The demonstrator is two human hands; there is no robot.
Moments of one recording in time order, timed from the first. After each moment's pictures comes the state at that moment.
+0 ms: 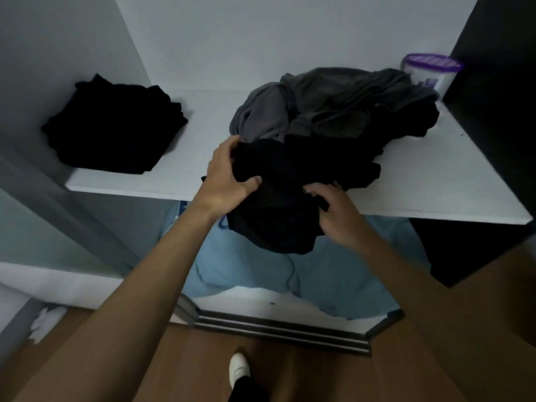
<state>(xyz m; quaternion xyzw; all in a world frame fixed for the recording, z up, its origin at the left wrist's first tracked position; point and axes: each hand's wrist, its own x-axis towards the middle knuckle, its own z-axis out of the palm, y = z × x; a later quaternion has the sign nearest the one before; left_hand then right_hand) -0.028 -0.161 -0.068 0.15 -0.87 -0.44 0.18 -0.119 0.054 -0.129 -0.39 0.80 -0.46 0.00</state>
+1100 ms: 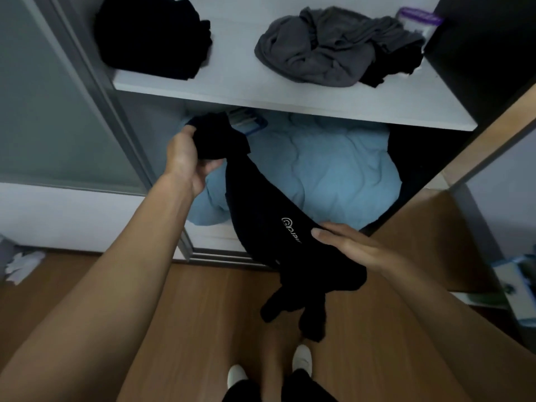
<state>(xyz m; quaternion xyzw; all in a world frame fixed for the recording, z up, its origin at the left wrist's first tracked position) 0.220 -0.207 -0.089 0.31 -0.46 -0.81 0.19 0.185 0.111 -0.164 -0.21 0.80 -0.42 0.38</state>
